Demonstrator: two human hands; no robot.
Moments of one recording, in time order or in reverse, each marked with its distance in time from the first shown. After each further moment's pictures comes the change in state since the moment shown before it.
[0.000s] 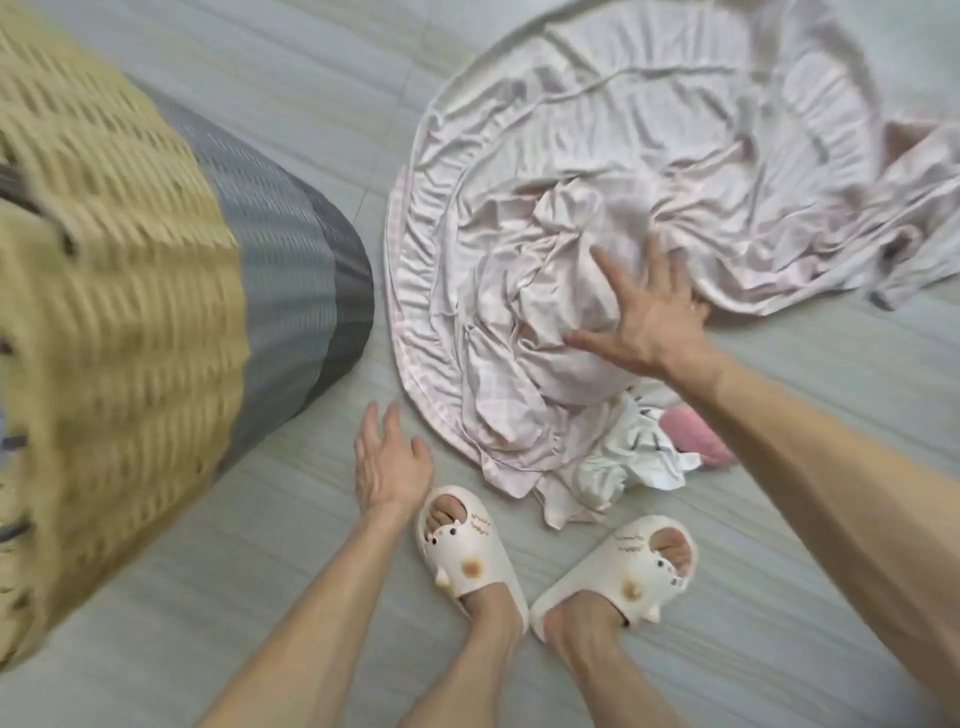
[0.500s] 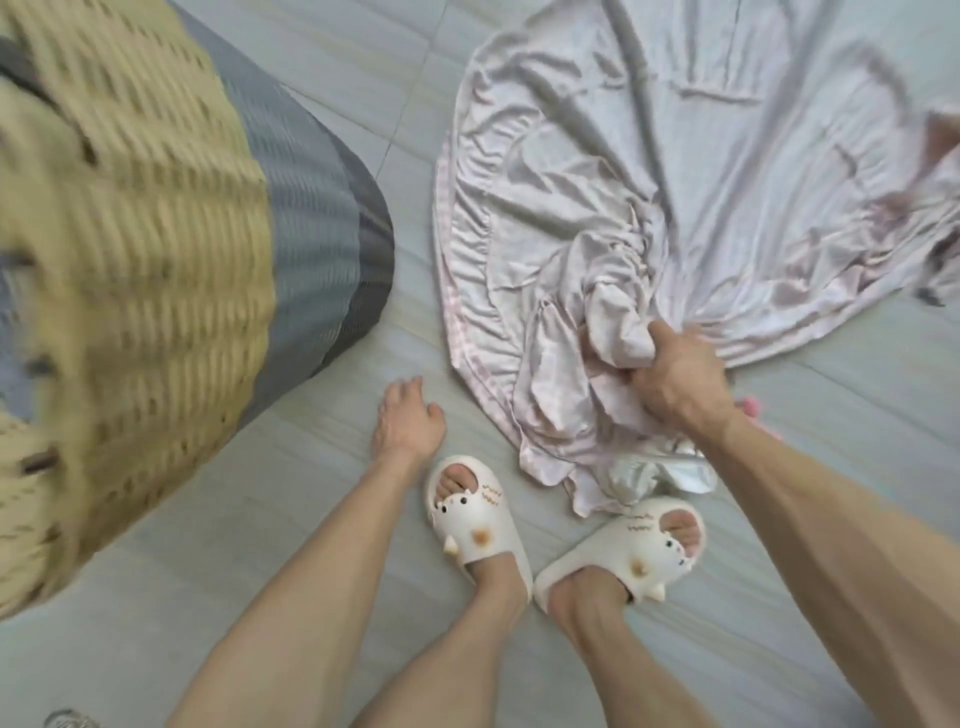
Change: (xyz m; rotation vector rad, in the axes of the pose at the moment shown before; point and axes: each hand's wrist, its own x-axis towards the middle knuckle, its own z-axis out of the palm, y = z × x) left_hand 0.034 -0.016 0.015 0.044 -0.177 -0.034; right_hand -0.034 0.024 0.073 0.081 0.090 0.102
